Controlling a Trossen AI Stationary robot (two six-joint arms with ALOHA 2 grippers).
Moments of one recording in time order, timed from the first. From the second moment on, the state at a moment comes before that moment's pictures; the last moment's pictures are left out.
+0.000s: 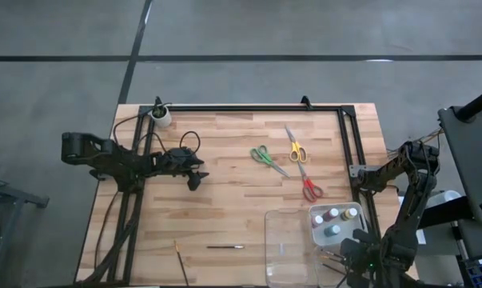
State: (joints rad) left arm 0.25 1.42 0.12 0.63 -0.01 -0.26; right arm 1.31 1.56 1.00 -0.75 0.32 1.75
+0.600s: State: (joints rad) left arm 0.25 1.42 0.12 0.64 -0.01 -0.26; right arm 1.31 1.56 1.00 -0.72 0.34 1.66
